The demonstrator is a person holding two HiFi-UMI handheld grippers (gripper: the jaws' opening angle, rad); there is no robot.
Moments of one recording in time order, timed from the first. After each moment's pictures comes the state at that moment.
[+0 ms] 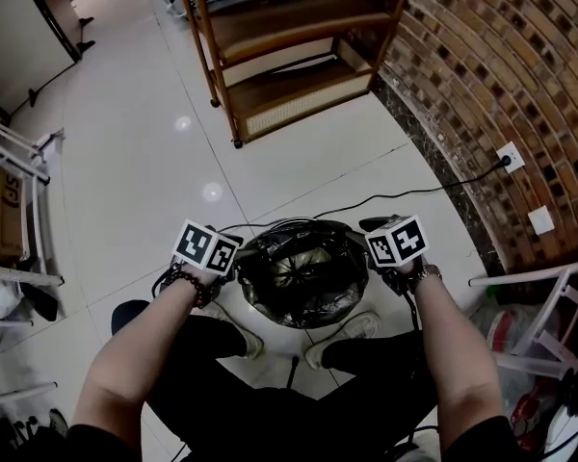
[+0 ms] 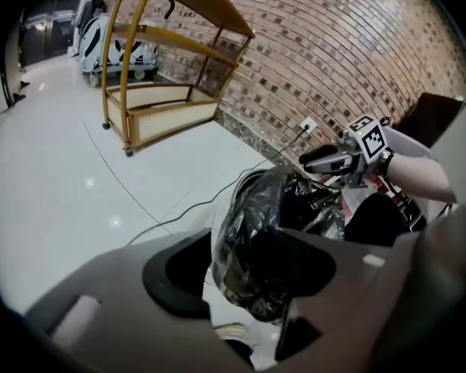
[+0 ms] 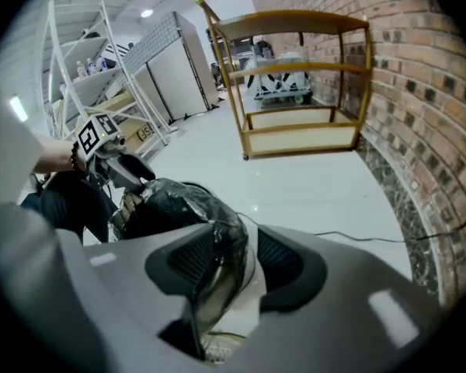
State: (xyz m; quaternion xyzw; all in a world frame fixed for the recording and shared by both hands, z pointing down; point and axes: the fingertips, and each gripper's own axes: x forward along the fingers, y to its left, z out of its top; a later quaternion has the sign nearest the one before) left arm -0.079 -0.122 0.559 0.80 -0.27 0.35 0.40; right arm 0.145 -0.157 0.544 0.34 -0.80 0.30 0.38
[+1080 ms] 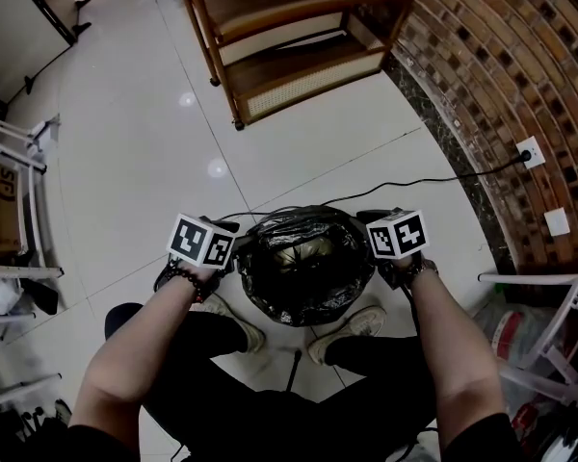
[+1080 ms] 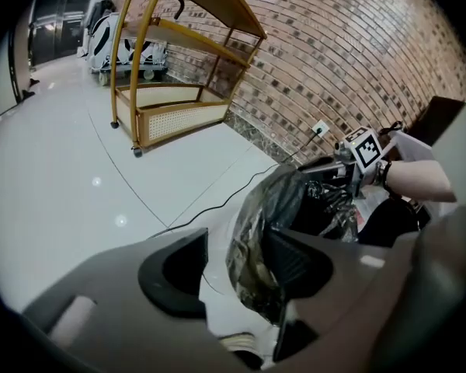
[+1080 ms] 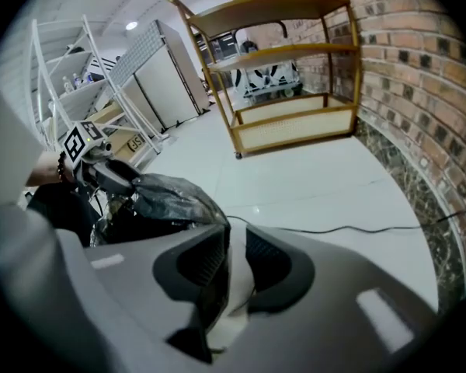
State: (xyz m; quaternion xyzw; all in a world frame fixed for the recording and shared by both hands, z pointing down) left arm -0.089 -0.150 0.581 0.79 -0.30 0.34 0.40; right arm 0.139 -0.186 0.594 0.36 -0.79 0.34 0.35
